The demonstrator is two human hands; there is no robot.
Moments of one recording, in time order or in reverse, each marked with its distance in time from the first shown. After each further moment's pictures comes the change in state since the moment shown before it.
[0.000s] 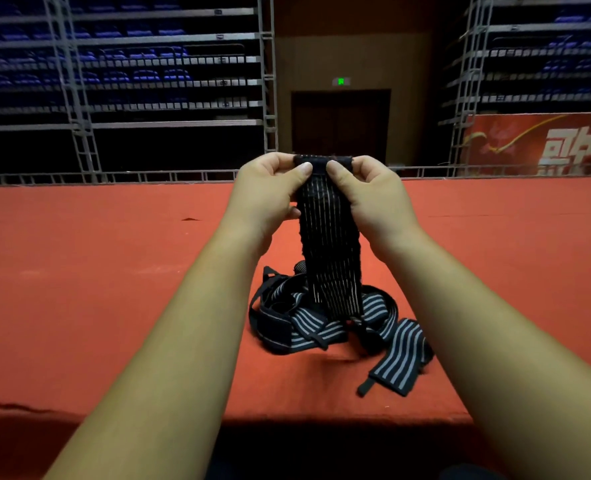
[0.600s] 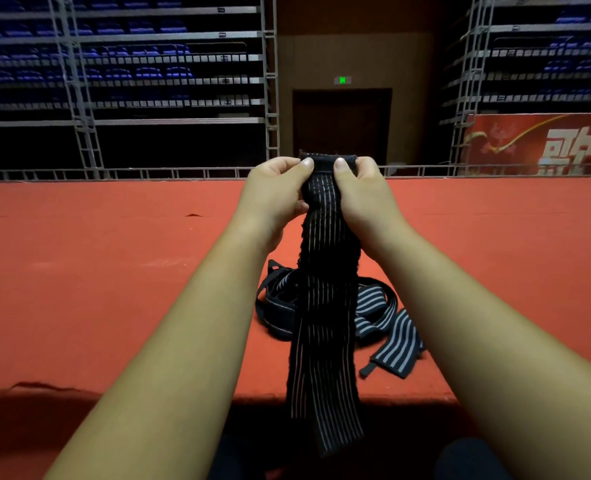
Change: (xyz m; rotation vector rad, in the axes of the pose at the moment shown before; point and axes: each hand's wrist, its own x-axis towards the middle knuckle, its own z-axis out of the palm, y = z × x) left_hand -0.017 0.004 -0.004 -0.144 -0.011 -0.086; right_hand -0.016 -0.013 0.022 -0.132 0.060 0.066
